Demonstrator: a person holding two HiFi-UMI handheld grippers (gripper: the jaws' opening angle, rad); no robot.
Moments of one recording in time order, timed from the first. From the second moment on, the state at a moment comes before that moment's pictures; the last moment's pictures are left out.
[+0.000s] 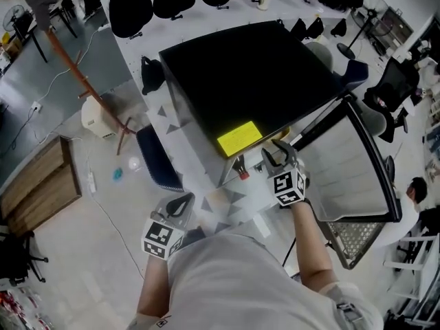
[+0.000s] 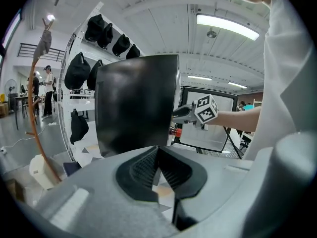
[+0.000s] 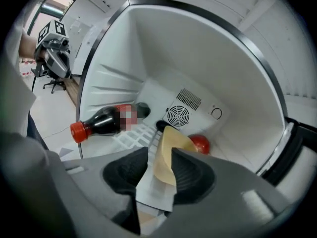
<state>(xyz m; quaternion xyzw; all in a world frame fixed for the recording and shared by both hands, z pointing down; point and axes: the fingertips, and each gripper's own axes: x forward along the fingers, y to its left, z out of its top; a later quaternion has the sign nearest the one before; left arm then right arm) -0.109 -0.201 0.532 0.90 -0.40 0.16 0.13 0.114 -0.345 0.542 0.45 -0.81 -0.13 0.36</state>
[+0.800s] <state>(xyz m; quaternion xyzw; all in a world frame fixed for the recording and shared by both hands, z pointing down) -0.114 -0.208 0.534 0.90 -0.39 0.14 0.14 0.110 -0.371 0.573 0.42 -0.79 -0.15 0.43</state>
